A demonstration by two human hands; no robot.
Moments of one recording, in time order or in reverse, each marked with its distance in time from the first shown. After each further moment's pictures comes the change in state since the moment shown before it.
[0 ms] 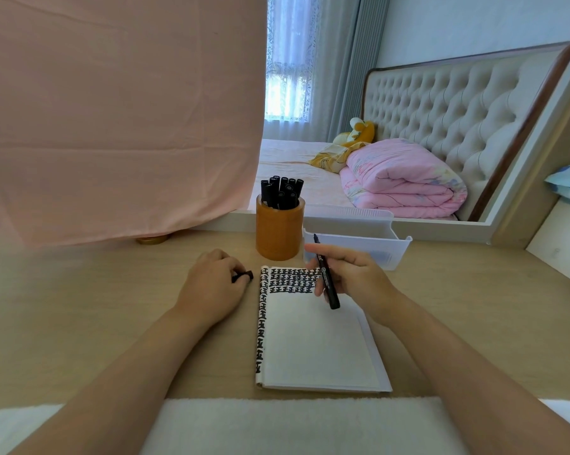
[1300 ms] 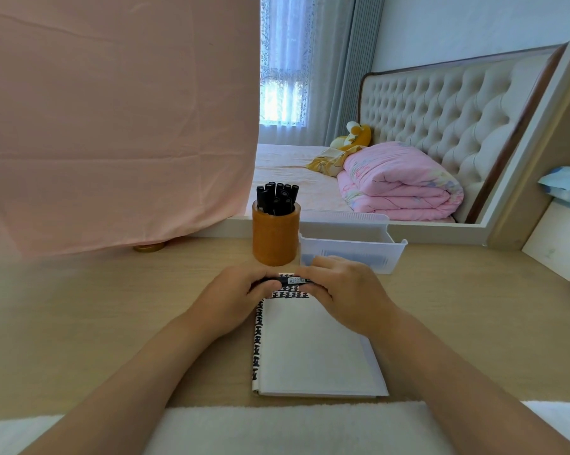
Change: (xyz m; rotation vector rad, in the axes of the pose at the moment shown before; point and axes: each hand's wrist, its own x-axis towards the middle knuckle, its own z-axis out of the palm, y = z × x) left_hand -0.012 0.036 -0.015 -0.307 -0.202 0.337; right_hand -0.003 0.003 0.007 -1.169 0.090 -0.617
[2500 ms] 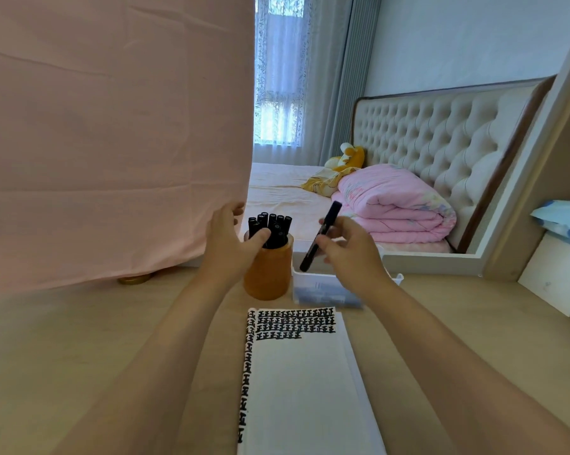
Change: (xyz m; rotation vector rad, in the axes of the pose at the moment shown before) left_hand 0.110 -0.011 -0.030 -0.237 0.536 -0.188; right_hand 0.081 0.039 -0.031 0.730 0.269 0.690
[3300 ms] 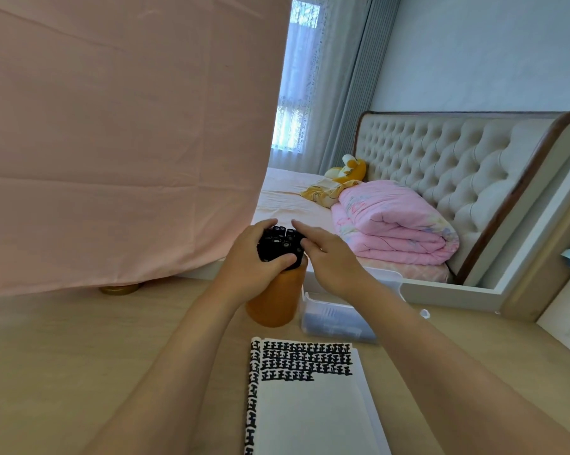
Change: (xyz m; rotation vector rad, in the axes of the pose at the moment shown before) left_hand 0.027 -0.027 0.023 -0.133 -0.200 -0.012; right_hand 0.065 0.011 0.051 -0.270 -0.320 -0.106
